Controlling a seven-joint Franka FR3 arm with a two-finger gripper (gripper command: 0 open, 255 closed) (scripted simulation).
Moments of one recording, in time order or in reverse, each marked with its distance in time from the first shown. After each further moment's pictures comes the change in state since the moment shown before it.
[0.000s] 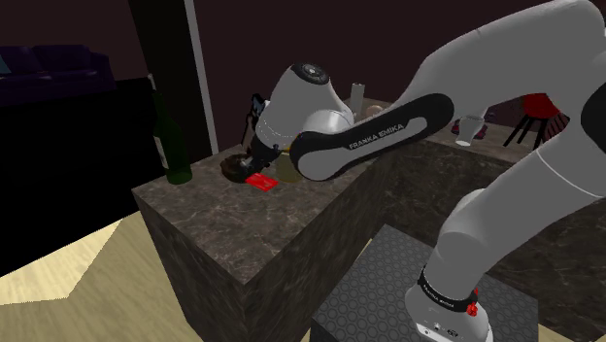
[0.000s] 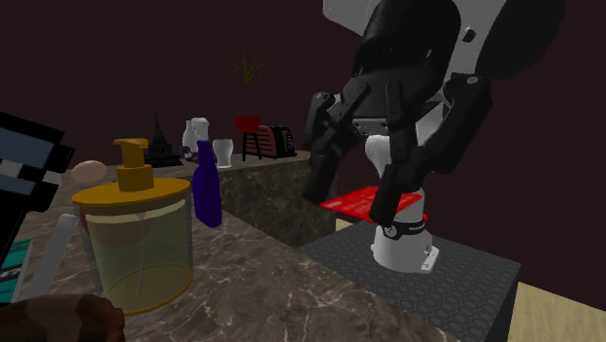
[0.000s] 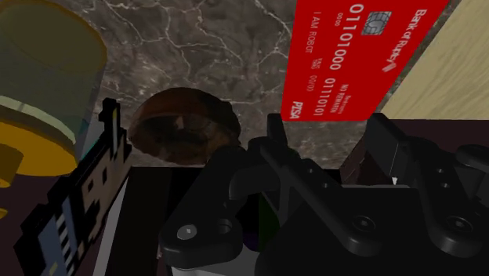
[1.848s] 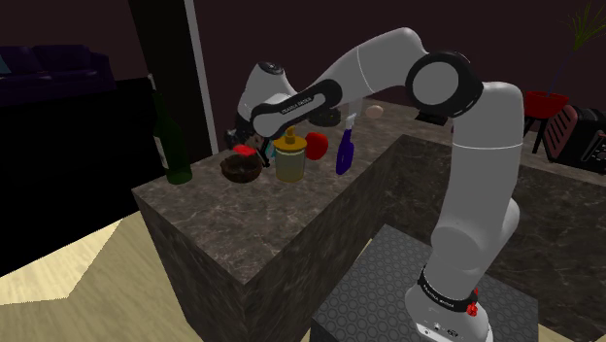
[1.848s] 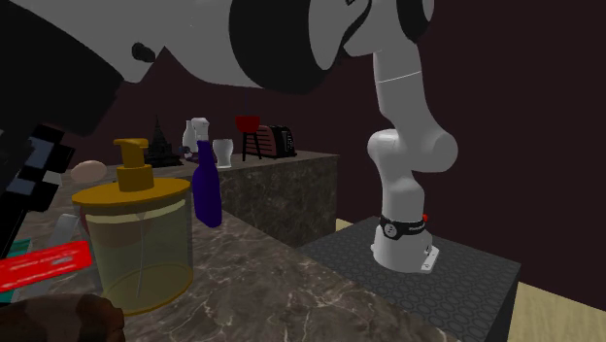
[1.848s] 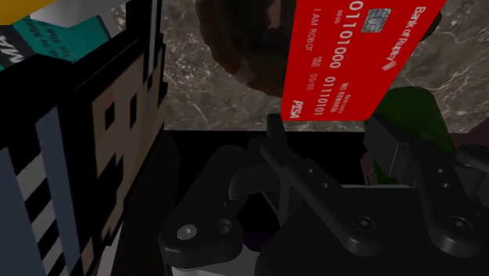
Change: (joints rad) arm -0.138 0.664 -0.133 0.622 -0.226 0.000 -0.166
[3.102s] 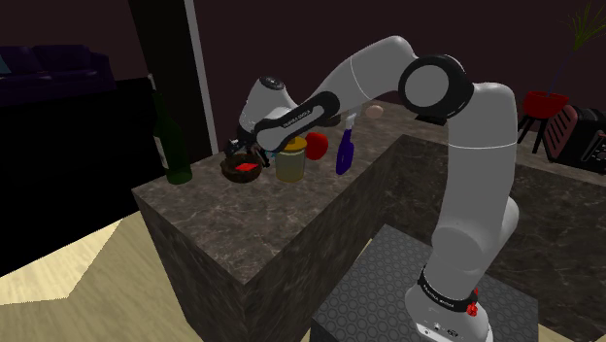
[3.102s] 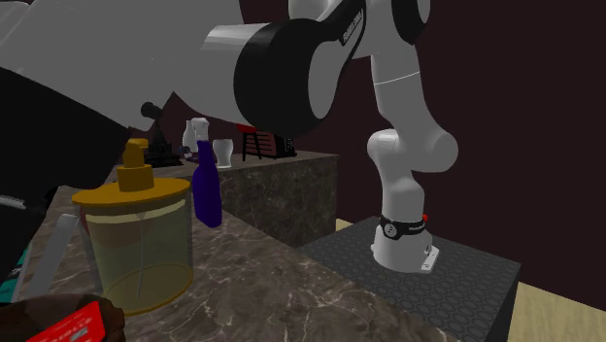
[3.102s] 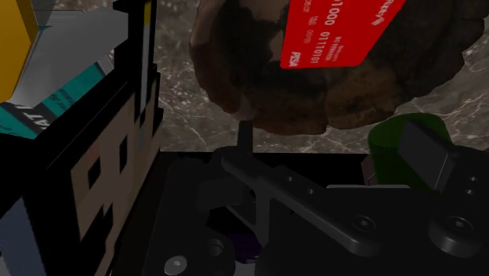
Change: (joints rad) arm 0.017 0.040 -0.028 -0.045 -0.048 0.083 0.040
